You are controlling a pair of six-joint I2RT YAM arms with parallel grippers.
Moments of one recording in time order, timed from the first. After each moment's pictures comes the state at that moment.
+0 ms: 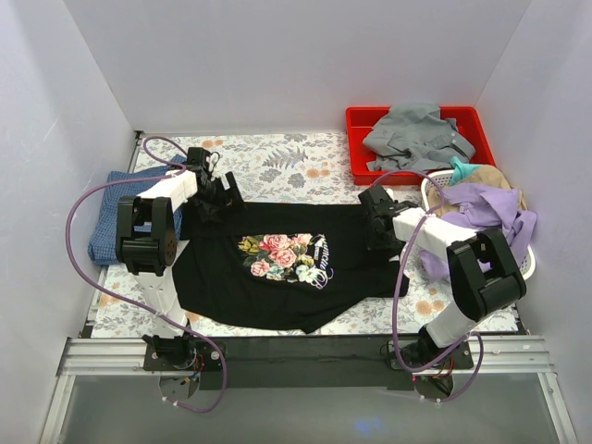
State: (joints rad) left arm -0.08 1.96 1.38 -0.60 0.27 -0.48; right arm 0.47 1.59 0.94 -0.56 0.32 0.33
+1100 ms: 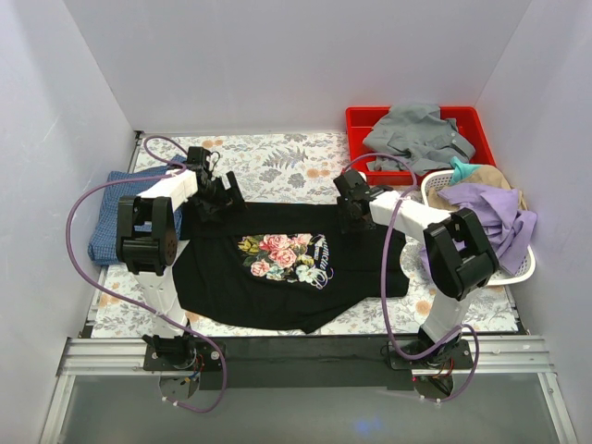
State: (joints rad) left arm -0.08 1.97 1.39 -0.62 0.28 -0.47; right arm 0.56 1.77 1.19 -0.55 0.26 0.34
